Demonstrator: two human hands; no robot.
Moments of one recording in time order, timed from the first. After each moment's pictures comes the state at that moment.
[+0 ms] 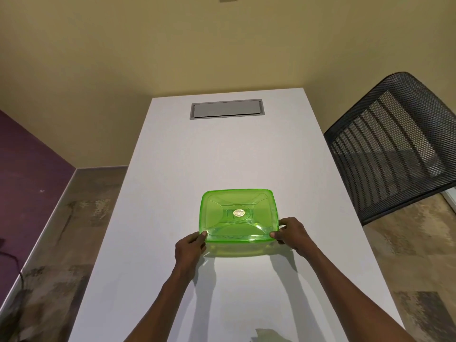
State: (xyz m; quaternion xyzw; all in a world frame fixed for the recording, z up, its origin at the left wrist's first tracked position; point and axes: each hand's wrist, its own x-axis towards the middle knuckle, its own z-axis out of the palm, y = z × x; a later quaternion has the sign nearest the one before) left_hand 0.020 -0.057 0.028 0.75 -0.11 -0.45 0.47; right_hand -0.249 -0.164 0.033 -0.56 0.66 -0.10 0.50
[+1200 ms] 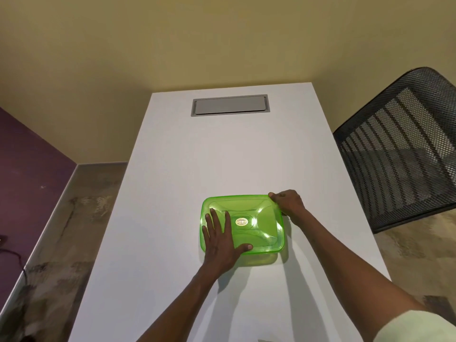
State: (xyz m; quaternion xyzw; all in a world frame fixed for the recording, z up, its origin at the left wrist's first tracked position) left_hand -0.027 -0.106 0.013 0.76 -0.60 -0.25 0.06; right_hand -0.209 -0.268 0.040 -0.51 0.69 -0.17 0.48
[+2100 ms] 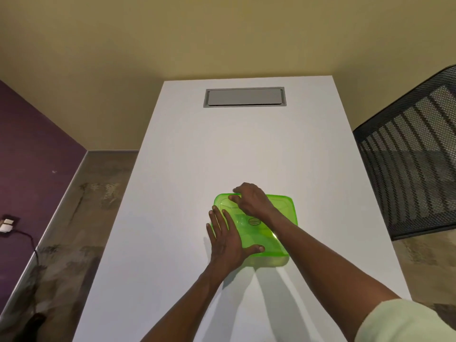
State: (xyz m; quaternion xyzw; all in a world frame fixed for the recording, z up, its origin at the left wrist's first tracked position) left_hand -0.021 -0.110 0.020 0.80 -0.55 -0.24 0.00; right_hand -0.085 -0.250 0.051 -0.81 0.48 -0.02 0.32
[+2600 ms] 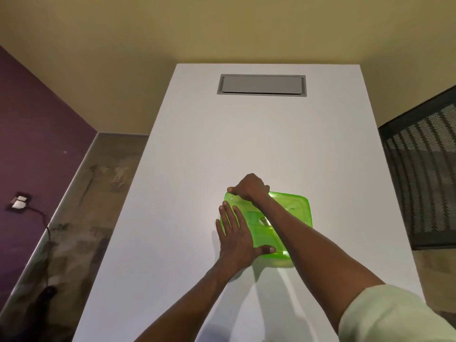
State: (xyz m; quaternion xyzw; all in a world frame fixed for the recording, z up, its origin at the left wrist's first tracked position) left_hand -0.022 -0.116 0.013 0.80 -0.55 -0.26 -0.01; right_hand -0.031 -0.274 0.033 -0.67 0.62 0.05 0.40
